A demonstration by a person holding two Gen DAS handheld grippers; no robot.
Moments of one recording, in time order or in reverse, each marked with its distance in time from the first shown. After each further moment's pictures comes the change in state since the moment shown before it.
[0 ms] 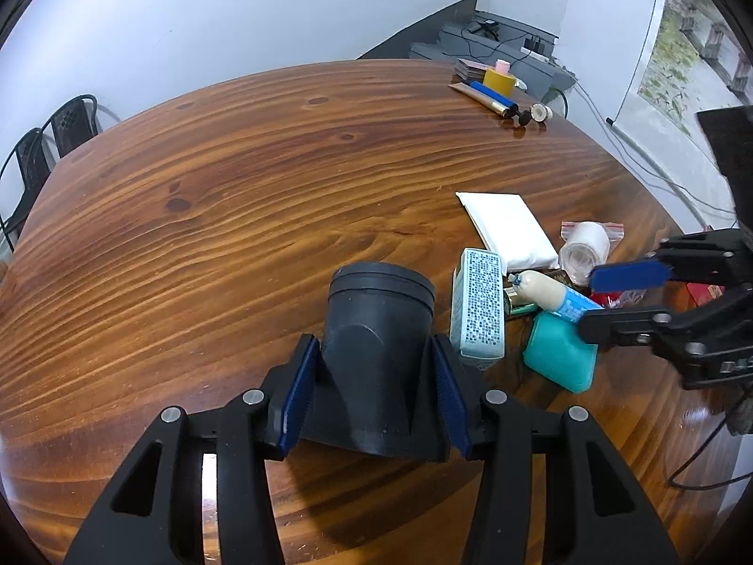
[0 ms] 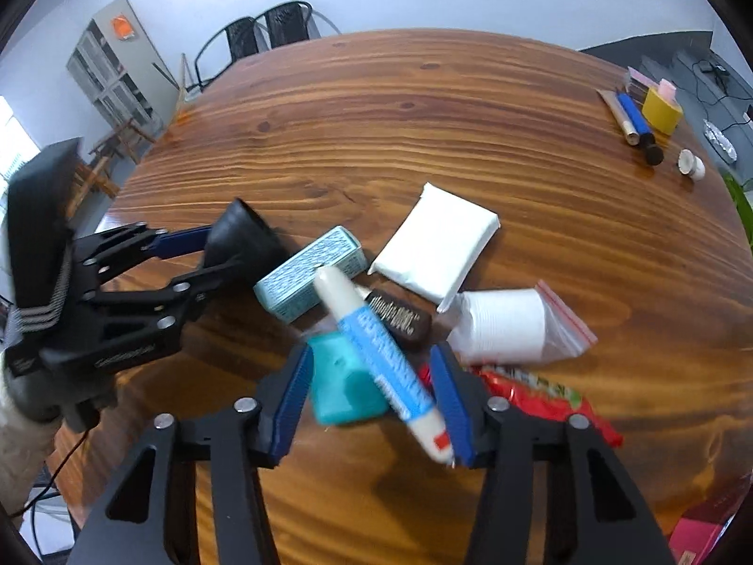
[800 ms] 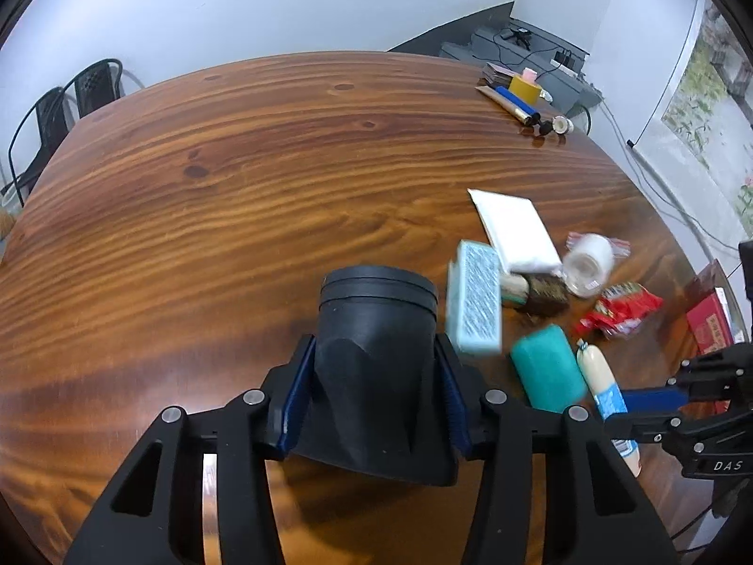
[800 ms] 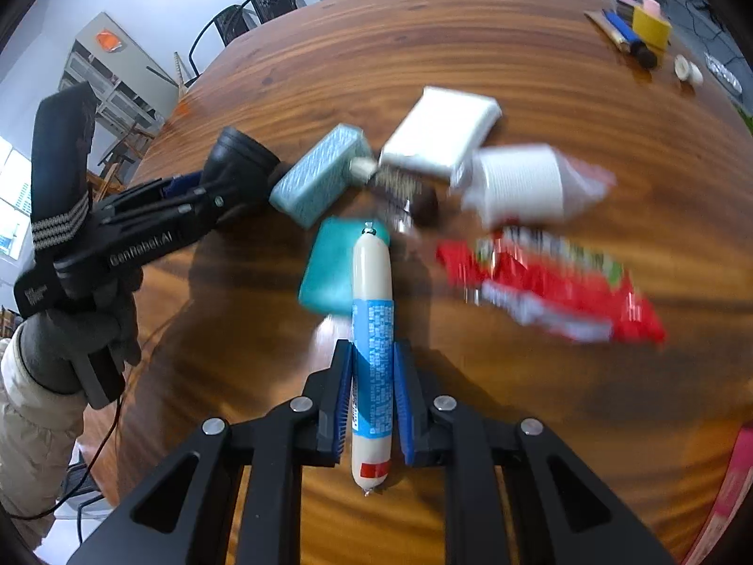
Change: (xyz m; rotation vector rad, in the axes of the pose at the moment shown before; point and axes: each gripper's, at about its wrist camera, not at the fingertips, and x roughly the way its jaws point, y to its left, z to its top) left arm -0.009 -0.002 -0.012 -0.122 0.028 0.019; right arm -0.012 -0.004 -0.066 0.116 0.094 0.128
